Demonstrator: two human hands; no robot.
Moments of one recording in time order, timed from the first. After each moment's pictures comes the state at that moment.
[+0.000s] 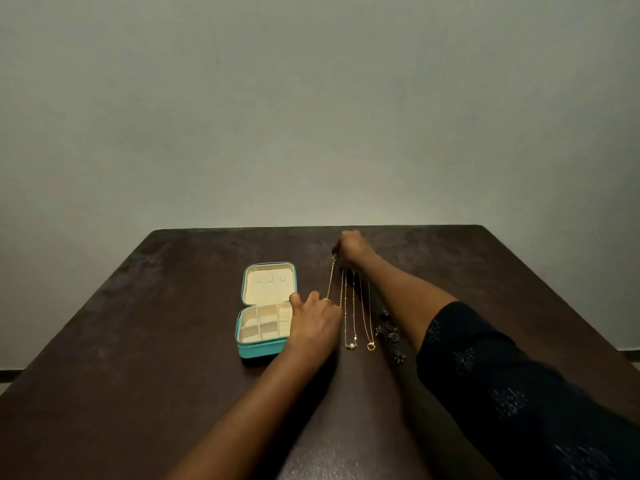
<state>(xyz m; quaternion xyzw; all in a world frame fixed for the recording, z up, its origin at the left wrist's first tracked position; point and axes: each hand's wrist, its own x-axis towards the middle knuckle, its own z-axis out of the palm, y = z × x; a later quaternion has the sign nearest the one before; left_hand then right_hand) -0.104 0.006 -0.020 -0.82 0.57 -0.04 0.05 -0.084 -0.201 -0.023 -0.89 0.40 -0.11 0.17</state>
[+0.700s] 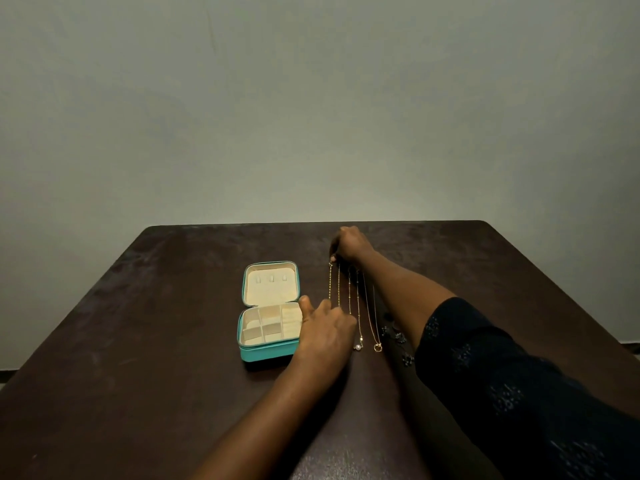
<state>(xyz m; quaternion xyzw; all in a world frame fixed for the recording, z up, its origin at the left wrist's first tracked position) -0.115 0.016 -0.012 -0.80 0.60 -0.03 0.06 -0.073 -0.201 -0.024 -0.91 0.38 -0.08 0.14</state>
